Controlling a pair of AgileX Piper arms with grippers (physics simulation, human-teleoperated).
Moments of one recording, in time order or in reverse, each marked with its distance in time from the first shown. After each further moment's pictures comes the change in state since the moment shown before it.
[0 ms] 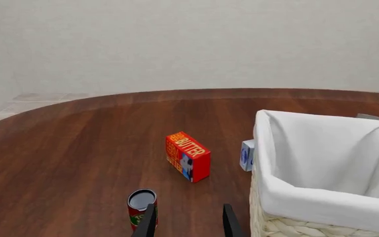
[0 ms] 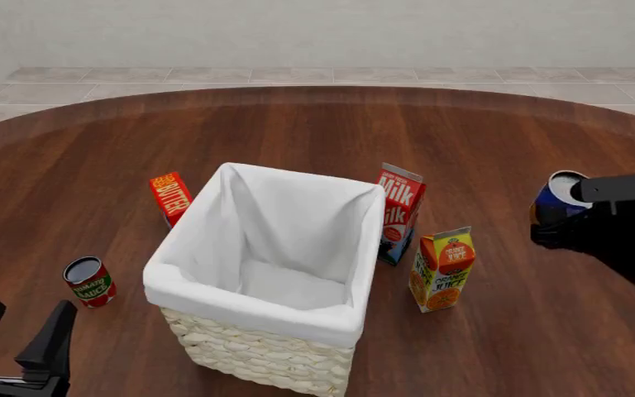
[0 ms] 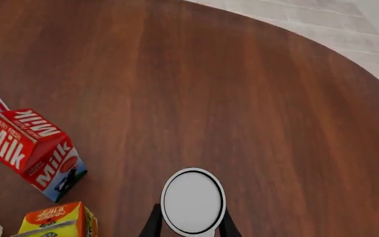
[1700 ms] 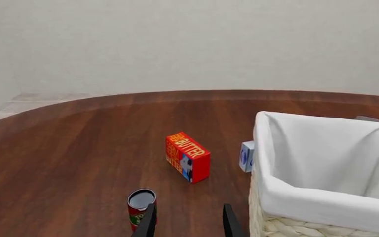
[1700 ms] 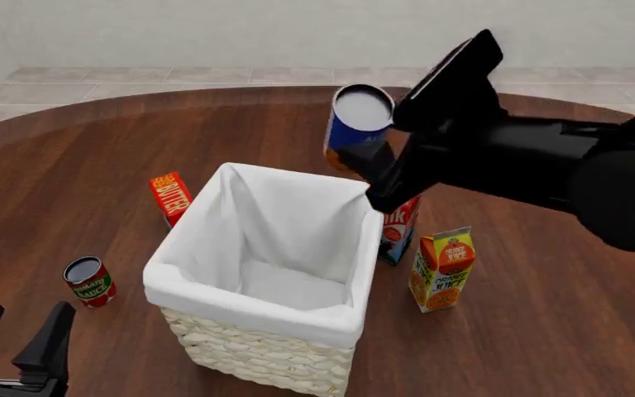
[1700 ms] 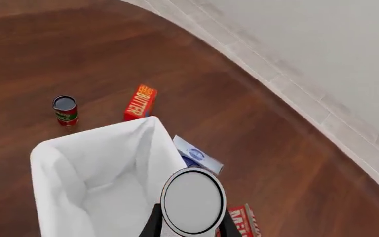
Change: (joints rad) left arm 0.002 -0.027 0.000 0.020 -0.009; right arm 0.804 0.013 -0.547 0.431 -0.118
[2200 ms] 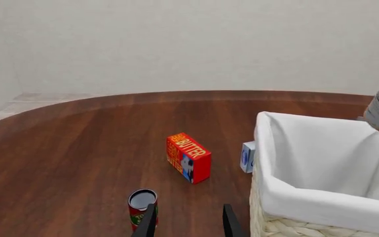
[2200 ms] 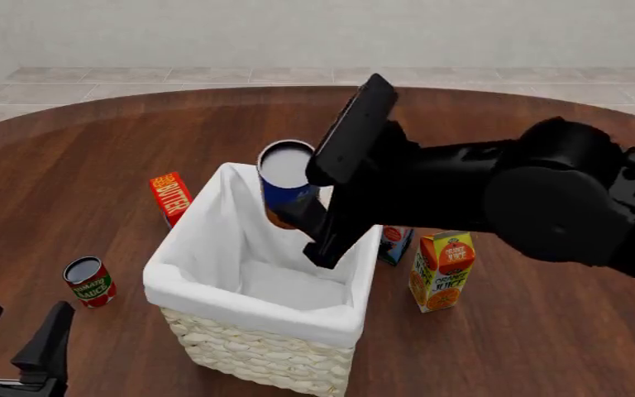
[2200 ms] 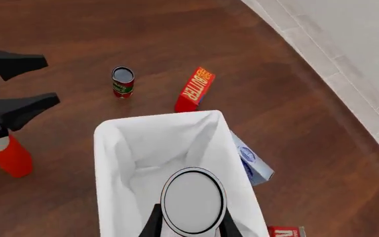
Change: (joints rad) left arm 0.005 0.001 0.000 -0.002 -0.001; right arm 0.181 0.121 -0.079 0.126 -0.026
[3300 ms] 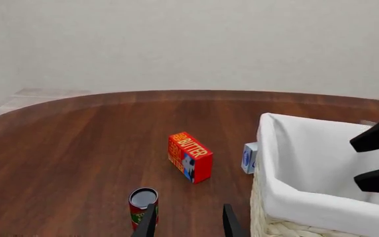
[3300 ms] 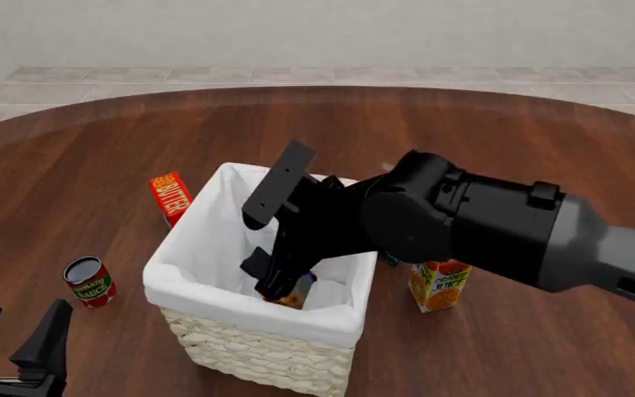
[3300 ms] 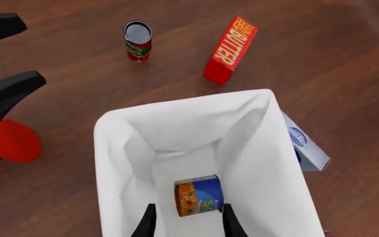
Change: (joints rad) left arm 0.015 0.016 0.000 -0.011 -0.022; right arm 0.044 0.252 -0.074 0.067 0.082
